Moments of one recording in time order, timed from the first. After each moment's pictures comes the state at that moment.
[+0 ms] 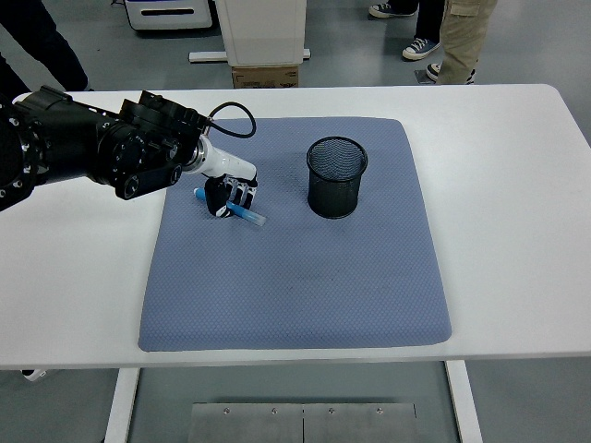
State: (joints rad) left arm -1.65 0.00 1.08 -0.79 0.49 -0.17 -0.22; right arm 0.03 0.00 0.23 0.21 -0.08 0.05 0.17
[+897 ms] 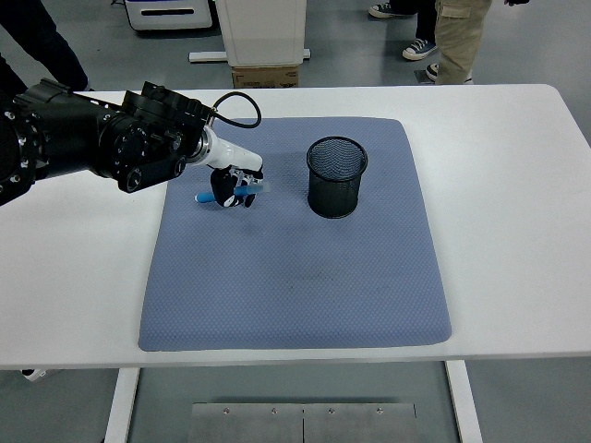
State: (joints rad) left arm -1.66 0.00 1.05 -0.78 0.49 -0.17 -0.22; right arm 0.03 0.00 0.23 0.21 -0.08 0.05 0.17
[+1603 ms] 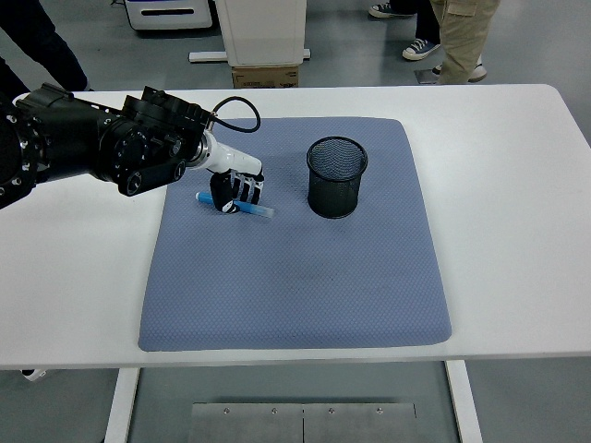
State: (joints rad) left arm -1.65 0.00 1.05 -0.78 0.50 -0.17 -0.22; right arm 0.03 0.00 0.23 0.21 -0.08 0.05 0.17
